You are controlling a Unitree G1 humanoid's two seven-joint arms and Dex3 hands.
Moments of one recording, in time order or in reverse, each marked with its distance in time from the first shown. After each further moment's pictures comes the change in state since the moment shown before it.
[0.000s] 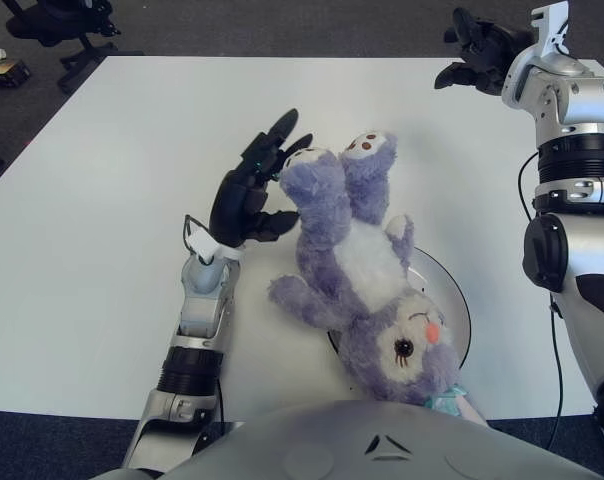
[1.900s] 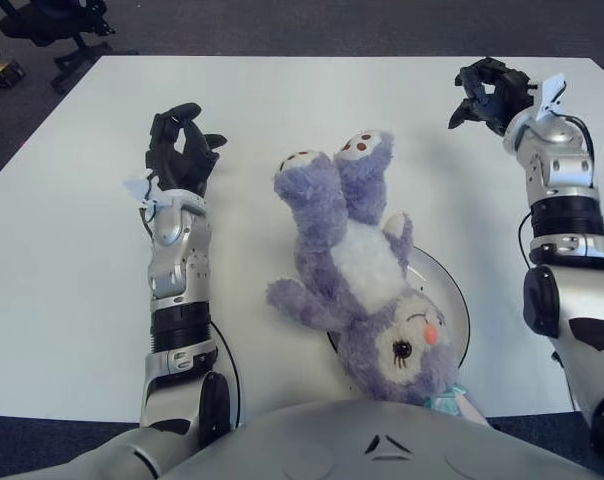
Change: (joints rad) left arm -0.156 0.143 0.224 -0.048 -0.273 0.887 0.115; right arm 0.343 0.045 -0.034 -0.097 -0.056 -0.451 -0.164
